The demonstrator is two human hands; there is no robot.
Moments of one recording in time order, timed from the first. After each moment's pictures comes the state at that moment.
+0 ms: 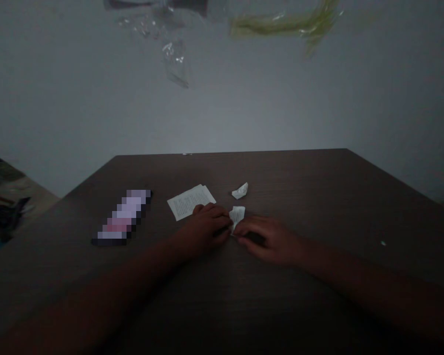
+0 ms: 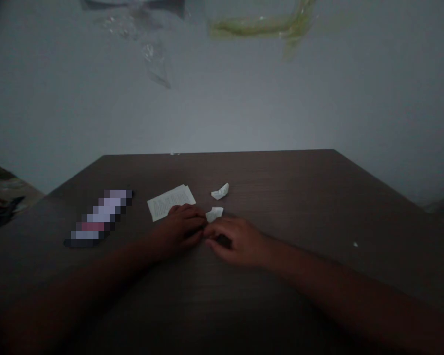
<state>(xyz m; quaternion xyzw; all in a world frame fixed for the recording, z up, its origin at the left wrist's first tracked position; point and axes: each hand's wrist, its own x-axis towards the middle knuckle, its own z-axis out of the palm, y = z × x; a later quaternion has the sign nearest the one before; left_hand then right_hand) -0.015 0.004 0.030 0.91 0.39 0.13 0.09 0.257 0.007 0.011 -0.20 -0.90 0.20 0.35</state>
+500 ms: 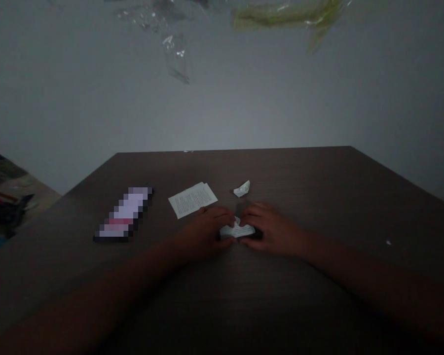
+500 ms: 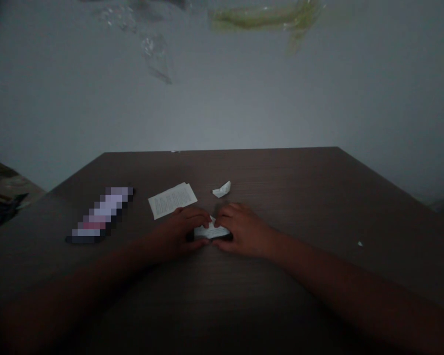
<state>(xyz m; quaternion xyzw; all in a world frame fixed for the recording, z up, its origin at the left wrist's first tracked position) -0.014 -0.004 0.028 0.89 0.40 0.14 0.17 0.263 0.022 0.012 -0.27 -0.94 0.11 0.19</state>
